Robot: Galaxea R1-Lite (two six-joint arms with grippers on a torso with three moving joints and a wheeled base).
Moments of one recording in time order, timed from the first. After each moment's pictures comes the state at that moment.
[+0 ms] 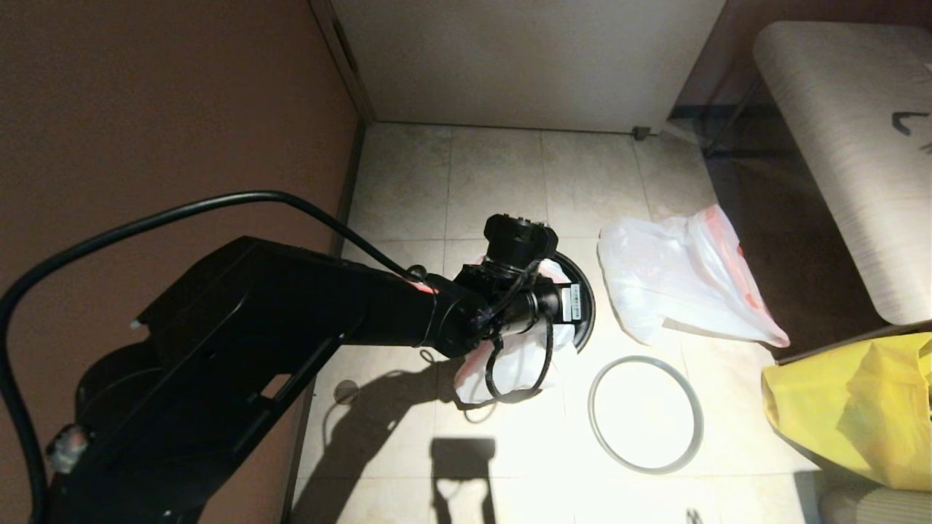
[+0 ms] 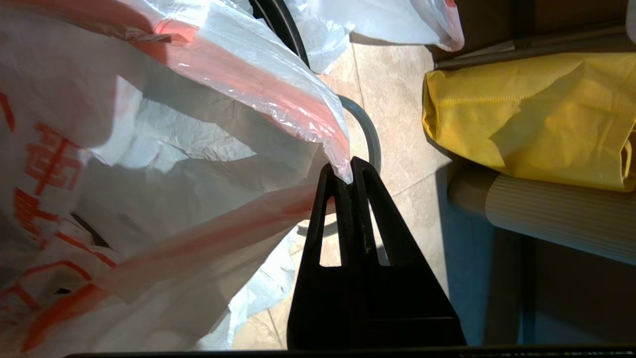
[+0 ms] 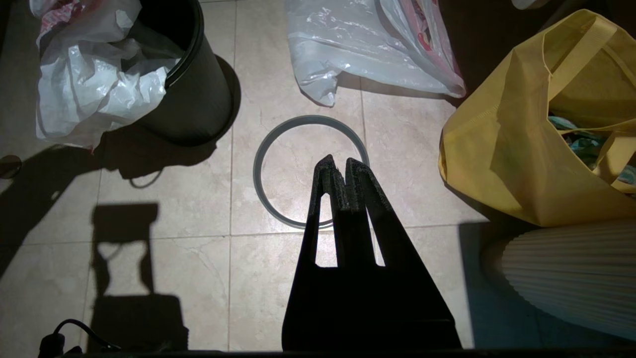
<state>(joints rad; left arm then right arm) -0.76 2.29 -1.71 -0.18 0.01 -0.36 0.01 0.00 0.00 0.00 -0.03 0.04</state>
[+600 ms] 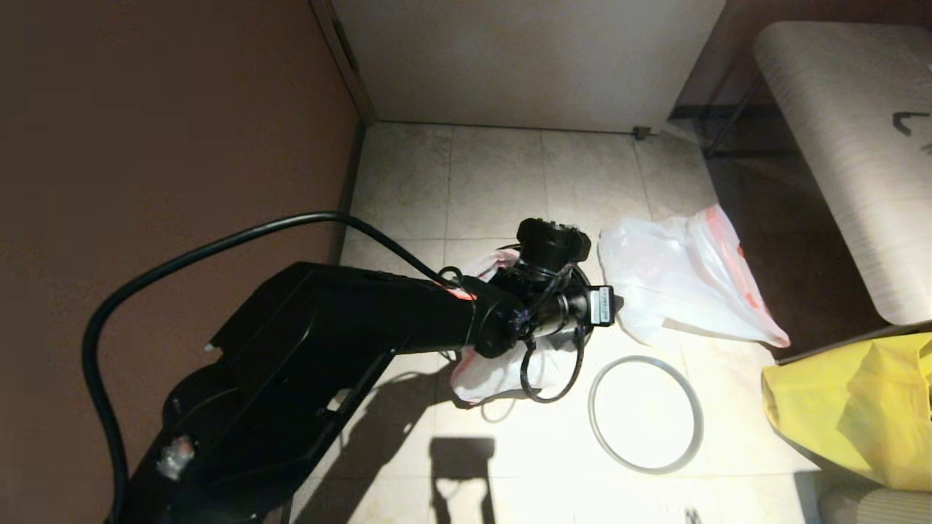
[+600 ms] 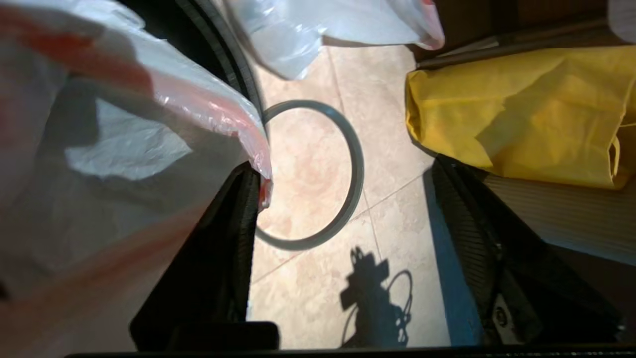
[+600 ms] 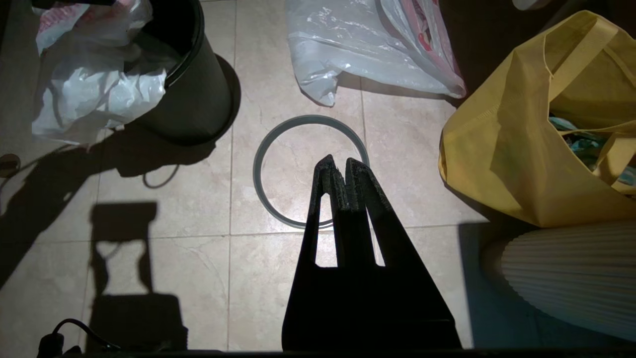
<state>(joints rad) -0.81 2.39 -1.89 -0.10 0.01 -0.35 0.01 0.00 0.00 0.00 -0.03 0.04</state>
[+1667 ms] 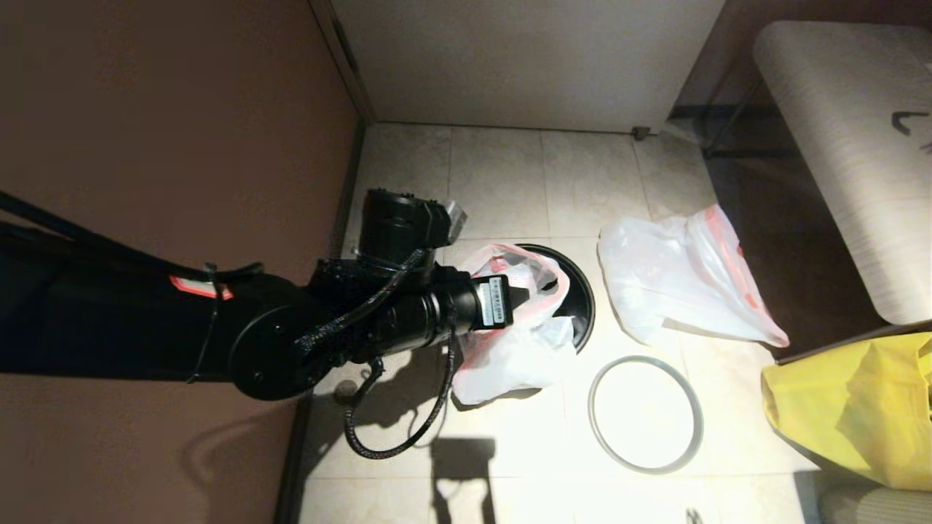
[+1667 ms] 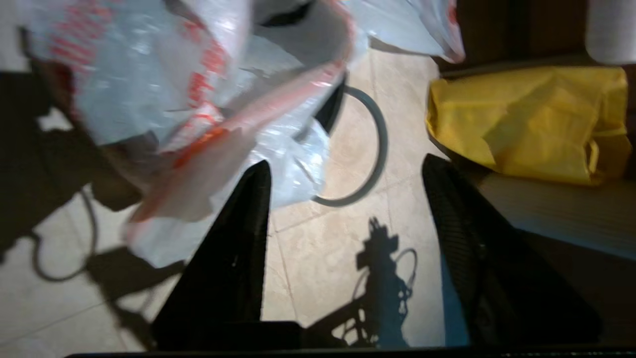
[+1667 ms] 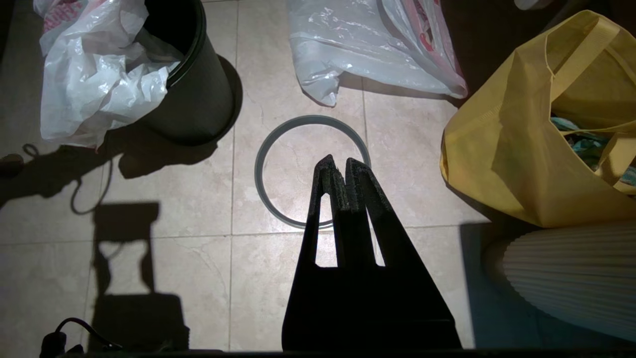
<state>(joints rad) -0.72 1.83 -1.15 -0.29 0.08 -0.39 0.01 0.00 0.00 0.00 -0.03 0.04</state>
